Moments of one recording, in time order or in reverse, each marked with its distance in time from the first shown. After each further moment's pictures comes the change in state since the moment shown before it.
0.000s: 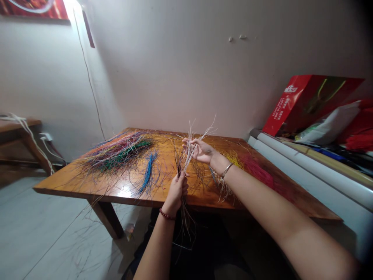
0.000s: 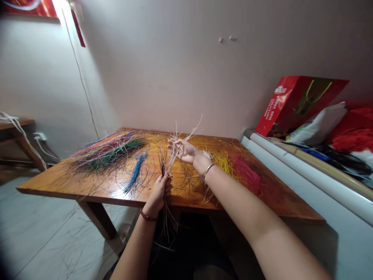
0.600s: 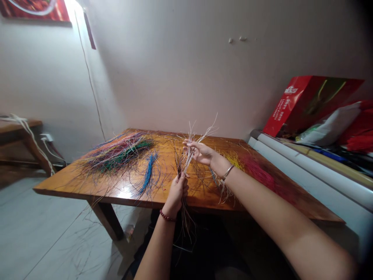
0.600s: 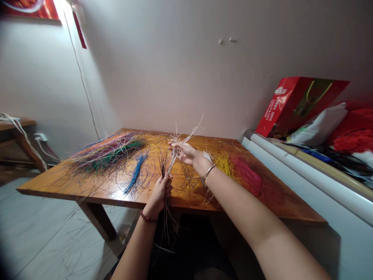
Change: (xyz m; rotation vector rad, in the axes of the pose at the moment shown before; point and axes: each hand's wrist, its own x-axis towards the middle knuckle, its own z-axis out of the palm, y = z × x) left_hand -0.001 0.001 0.001 0.008 0.009 -0.001; right_hand 0.002 0.006 0.001 -0.170 0.076 -0.080
